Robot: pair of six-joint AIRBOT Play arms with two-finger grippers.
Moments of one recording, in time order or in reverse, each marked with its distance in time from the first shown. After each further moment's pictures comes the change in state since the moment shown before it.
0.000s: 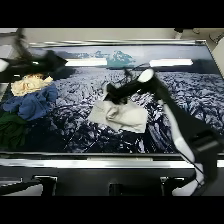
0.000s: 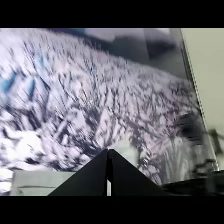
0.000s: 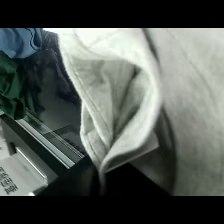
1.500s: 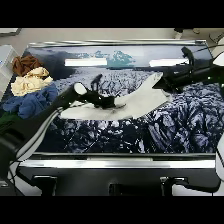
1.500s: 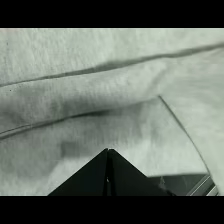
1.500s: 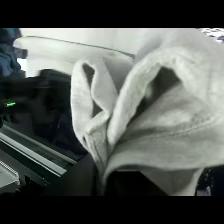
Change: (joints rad) left arm -0.473 -0.462 0.003 0.115 0.034 -0.100; right arm -0.503 0.311 0.000 -0.131 0.392 -0.136
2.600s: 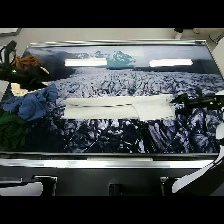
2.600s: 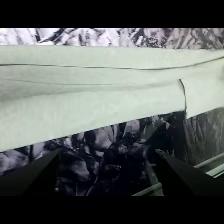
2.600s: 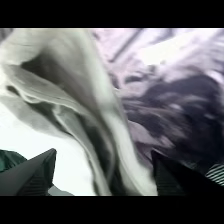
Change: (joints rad) left arm 0.630 0.356 0.183 0.066 -0.618 0.009; right arm -0.390 -0.546 0.002 0.002 -0.057 -0.161
